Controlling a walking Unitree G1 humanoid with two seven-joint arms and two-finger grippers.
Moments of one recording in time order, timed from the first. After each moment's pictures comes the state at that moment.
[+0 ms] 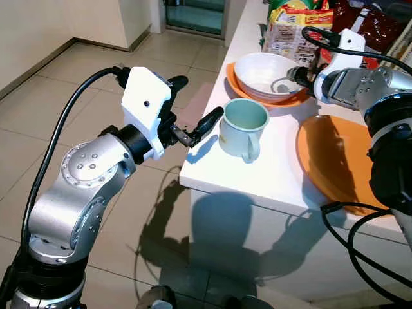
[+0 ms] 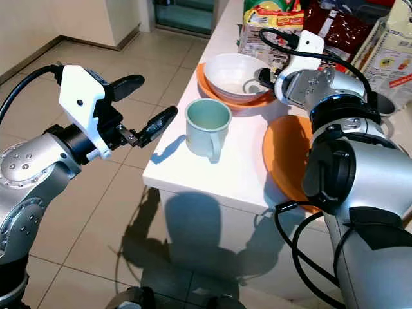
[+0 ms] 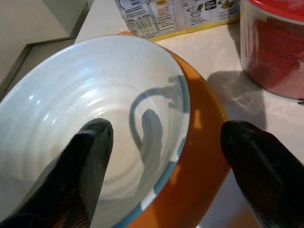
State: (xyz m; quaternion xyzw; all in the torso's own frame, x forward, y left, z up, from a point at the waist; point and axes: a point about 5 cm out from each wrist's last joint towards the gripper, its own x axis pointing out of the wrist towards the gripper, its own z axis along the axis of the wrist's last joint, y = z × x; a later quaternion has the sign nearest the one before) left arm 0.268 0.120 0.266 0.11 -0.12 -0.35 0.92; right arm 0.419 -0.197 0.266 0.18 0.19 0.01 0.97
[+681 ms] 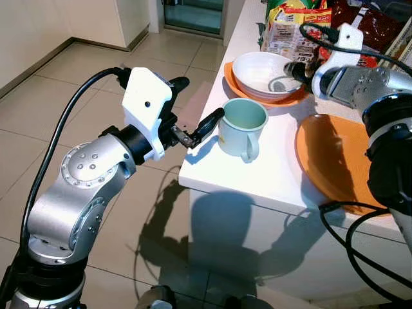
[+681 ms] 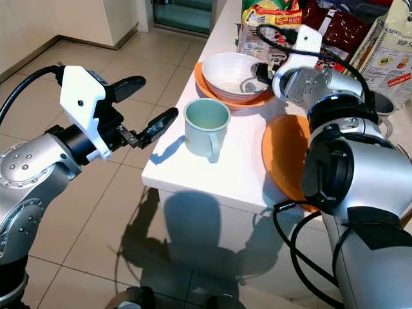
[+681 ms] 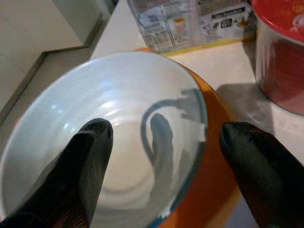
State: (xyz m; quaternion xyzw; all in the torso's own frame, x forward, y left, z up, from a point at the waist) left arm 0.267 0.119 0.266 0.11 -0.11 -0.35 0.92; right arm 0.421 -0.193 0.273 0.18 0.16 0.03 0.97
